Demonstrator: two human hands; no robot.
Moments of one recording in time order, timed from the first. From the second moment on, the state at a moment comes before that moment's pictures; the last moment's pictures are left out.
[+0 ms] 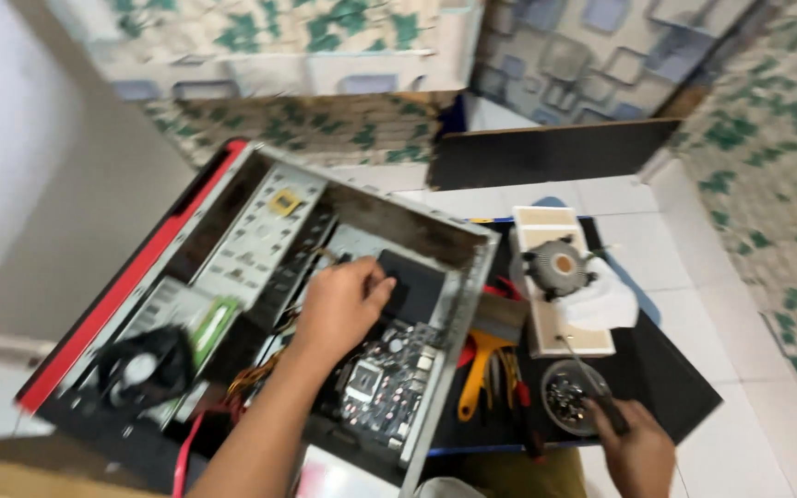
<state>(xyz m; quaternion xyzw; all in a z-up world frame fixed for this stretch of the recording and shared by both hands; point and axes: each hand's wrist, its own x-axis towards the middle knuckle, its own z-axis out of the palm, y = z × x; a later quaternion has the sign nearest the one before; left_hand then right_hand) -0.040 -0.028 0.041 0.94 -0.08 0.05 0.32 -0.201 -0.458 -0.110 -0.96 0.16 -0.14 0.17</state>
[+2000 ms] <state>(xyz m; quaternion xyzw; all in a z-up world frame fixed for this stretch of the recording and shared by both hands) -0.062 0.029 0.007 0.79 -0.13 -0.56 -0.20 -0.184 -0.313 0.059 -0.84 0.24 -0.02 0.49</state>
